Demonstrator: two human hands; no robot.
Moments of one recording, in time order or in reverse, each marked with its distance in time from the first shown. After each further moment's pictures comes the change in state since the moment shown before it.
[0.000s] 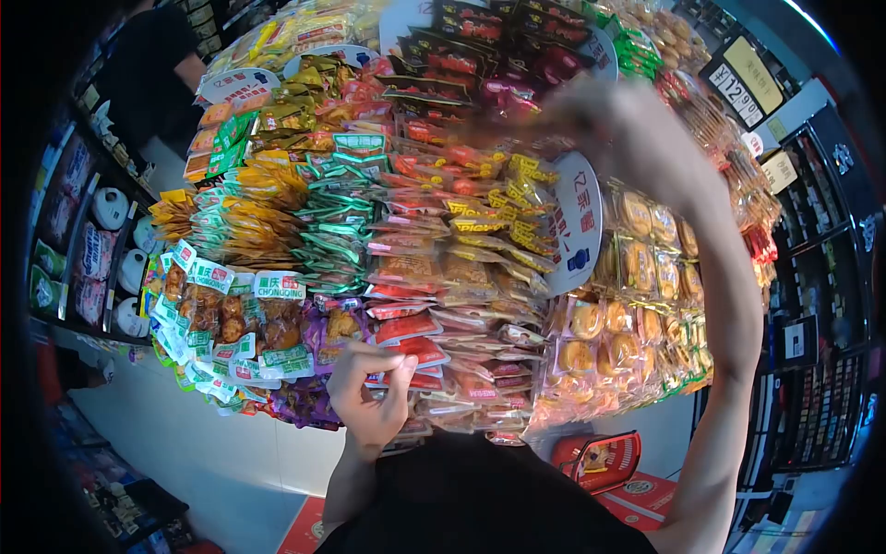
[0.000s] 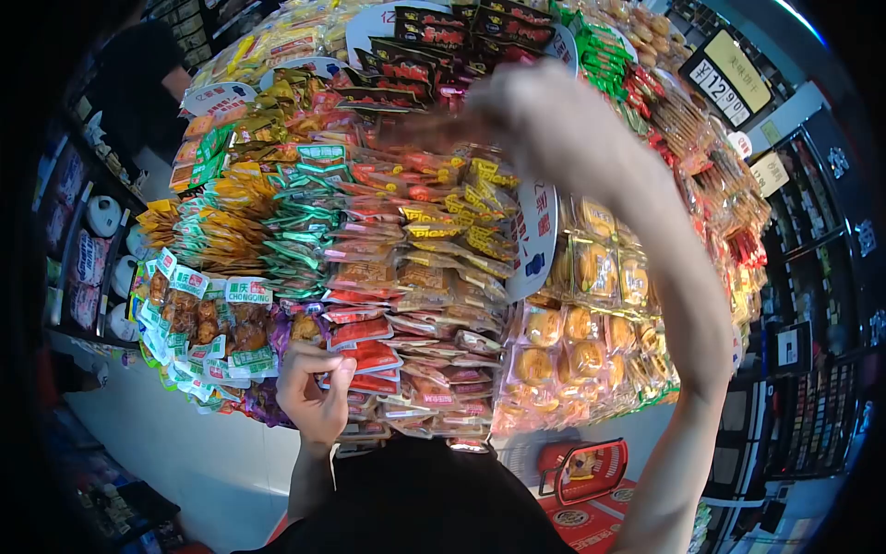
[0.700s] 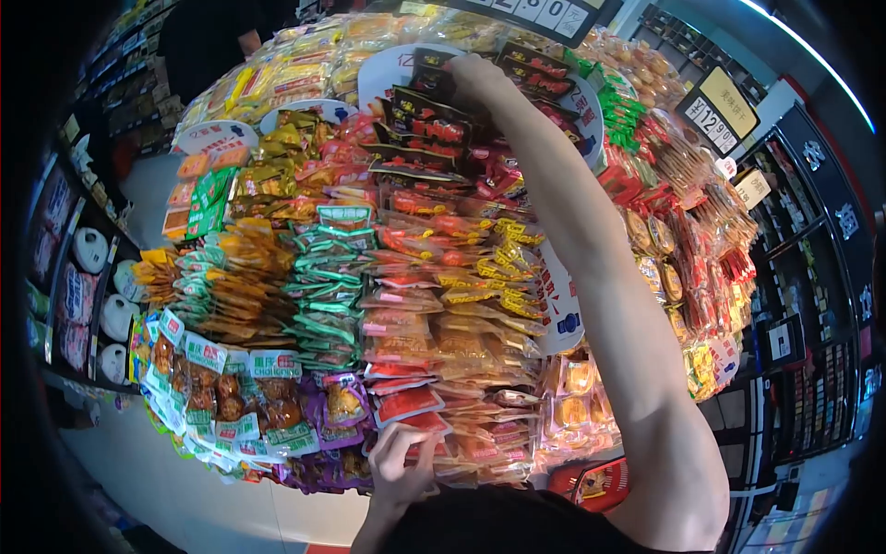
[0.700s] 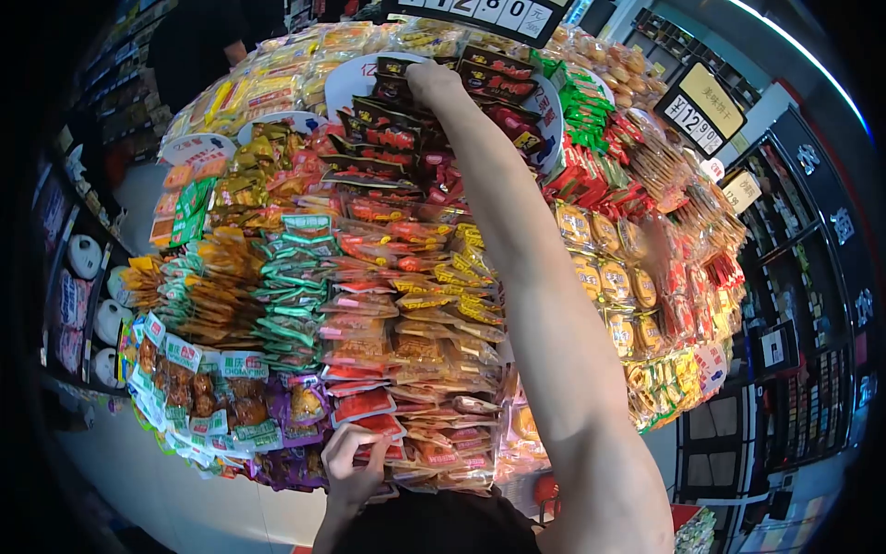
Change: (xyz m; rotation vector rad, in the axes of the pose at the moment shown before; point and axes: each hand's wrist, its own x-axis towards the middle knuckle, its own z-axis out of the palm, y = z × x) left_hand -0.023 -0.026 0.012 0.043 -0.236 -0.178; right_hand 0.197 0.201 0.172 -0.213 -0.155 0.566
